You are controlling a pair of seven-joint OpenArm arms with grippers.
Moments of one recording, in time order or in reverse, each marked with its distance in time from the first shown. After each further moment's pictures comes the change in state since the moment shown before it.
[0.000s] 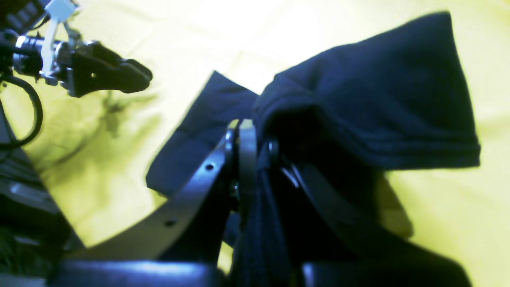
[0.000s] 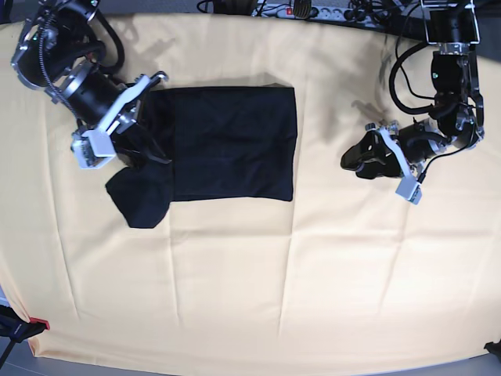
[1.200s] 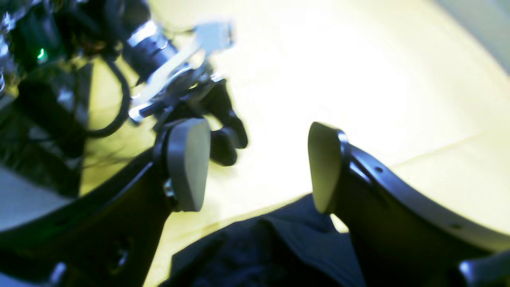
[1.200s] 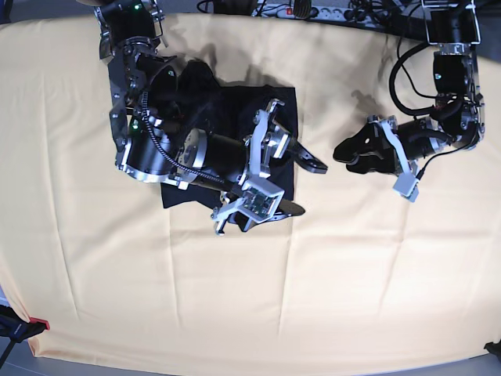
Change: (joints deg) left arm -0.1 -0.2 0.0 0.0 -10.1 -3.4 7.1; right arm 26.4 -4.1 -33.9 -15.6 -10.8 4.9 -0.1
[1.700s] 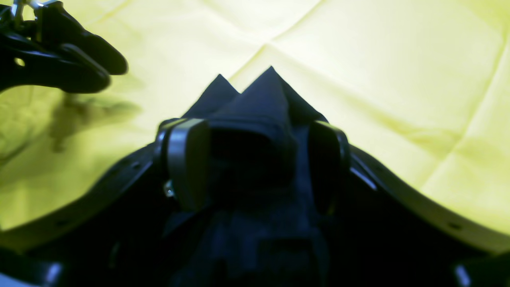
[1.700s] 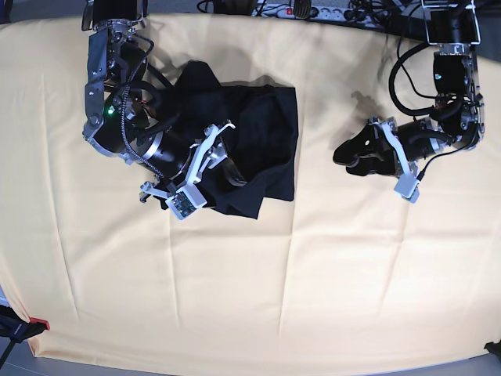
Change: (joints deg) left arm 0.0 0.0 0.0 0.0 0.1 0.0 -1.2; right arm -10.0 3.1 11.5 -4.0 -12.4 -8.8 6.6
